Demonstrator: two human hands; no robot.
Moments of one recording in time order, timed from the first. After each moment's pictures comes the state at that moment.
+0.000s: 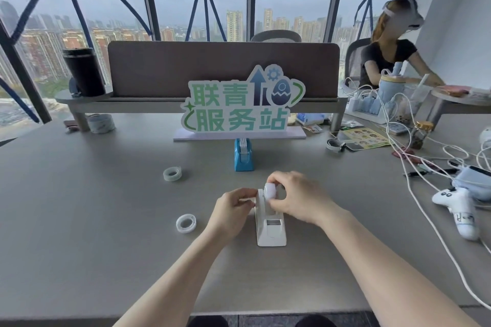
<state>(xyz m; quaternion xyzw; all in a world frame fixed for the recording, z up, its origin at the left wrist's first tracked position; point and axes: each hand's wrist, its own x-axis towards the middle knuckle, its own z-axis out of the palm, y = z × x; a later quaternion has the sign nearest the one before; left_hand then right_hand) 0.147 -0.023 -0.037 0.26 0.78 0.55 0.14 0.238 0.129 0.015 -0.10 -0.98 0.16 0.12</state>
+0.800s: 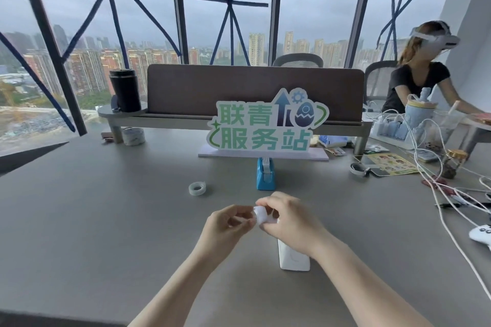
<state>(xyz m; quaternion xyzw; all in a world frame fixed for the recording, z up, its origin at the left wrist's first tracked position) 0.141 -0.085 -0.022 0.25 0.75 0.61 0.11 0.220 0.070 0.018 0.00 -0.95 0.25 0.20</state>
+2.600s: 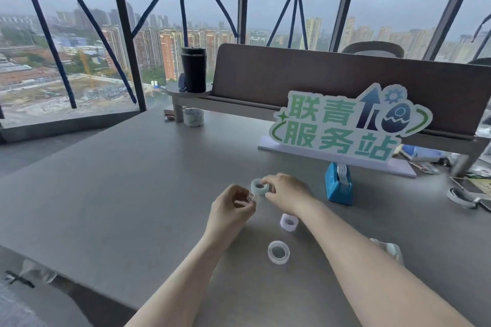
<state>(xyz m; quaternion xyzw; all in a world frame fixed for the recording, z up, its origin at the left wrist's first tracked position) 0.041 -0.166 -0.038 0.08 0.77 0.63 -0.01 0.030 -0.003 0.002 -0.01 -0.99 0.13 0.03</state>
